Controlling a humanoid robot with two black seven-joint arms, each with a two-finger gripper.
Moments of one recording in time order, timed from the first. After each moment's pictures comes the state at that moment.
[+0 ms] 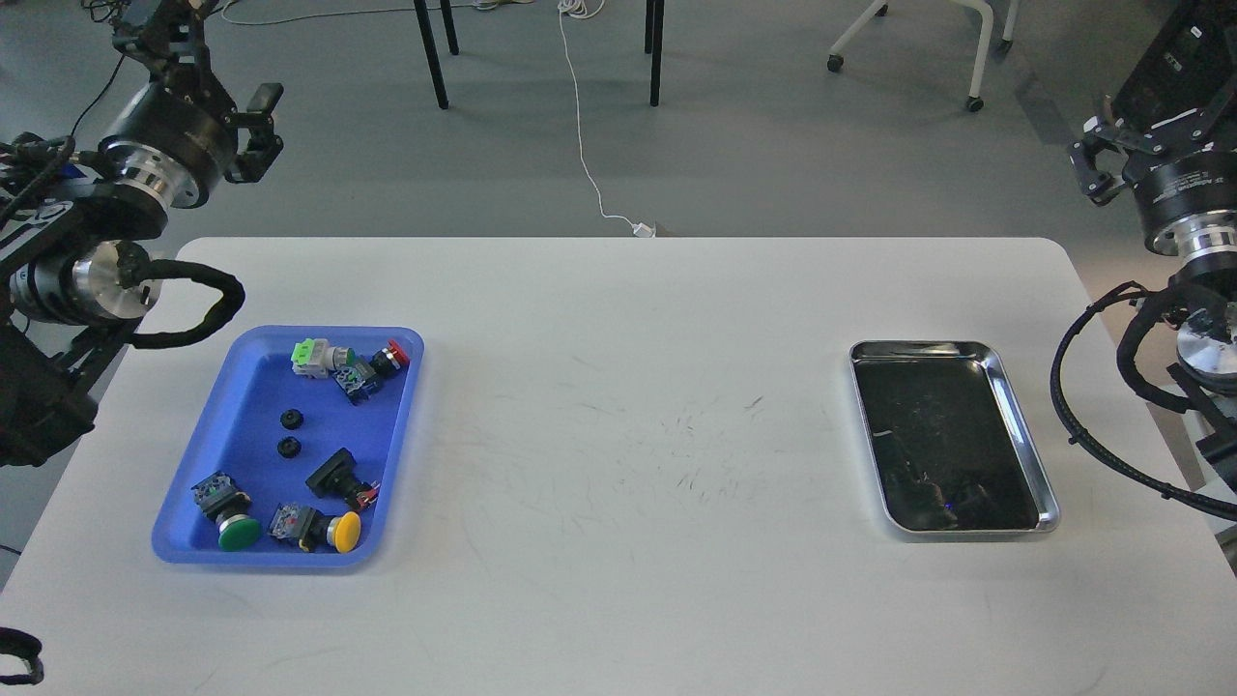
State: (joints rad) left arm -0.83 0.52 -0.81 -0.86 0.09 -0.08 -0.27; right arm 0.72 -0.51 0.88 0.70 0.20 0.34 0.38
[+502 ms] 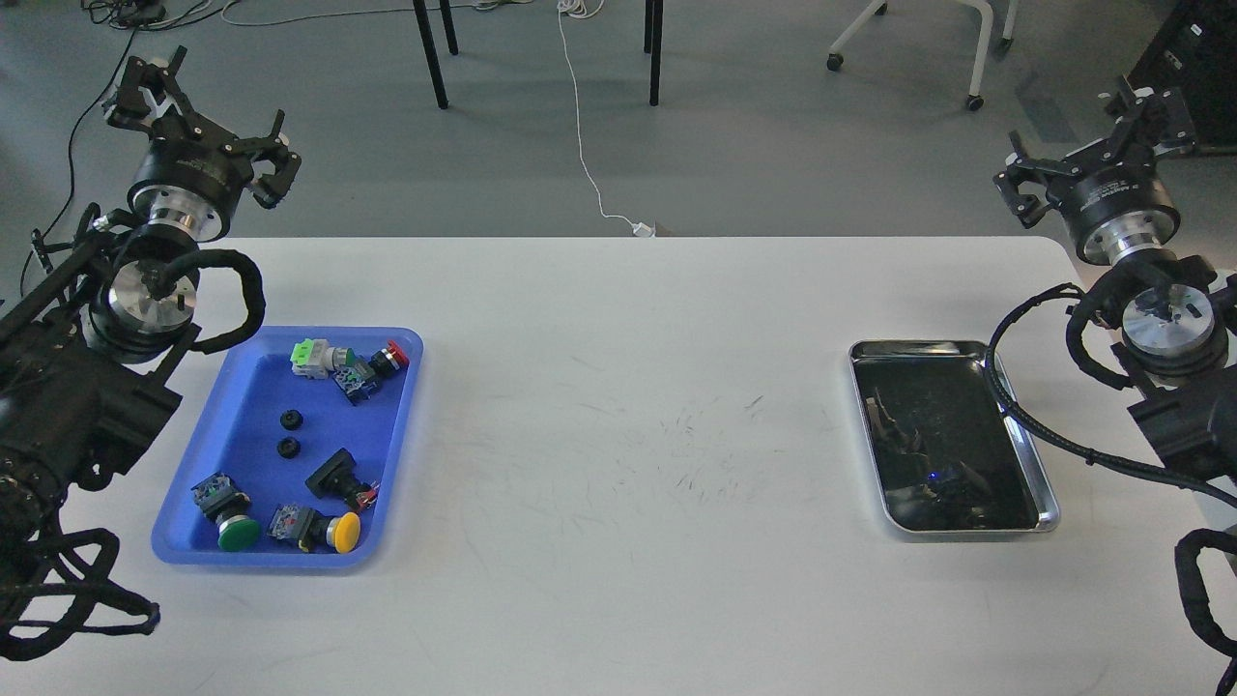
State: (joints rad) left arm -0.82 0.33 -0.96 -0.55 -0.14 -0.31 -0.25; right arm 0.82 -0.35 0.94 0.47 0.21 0.36 0.18
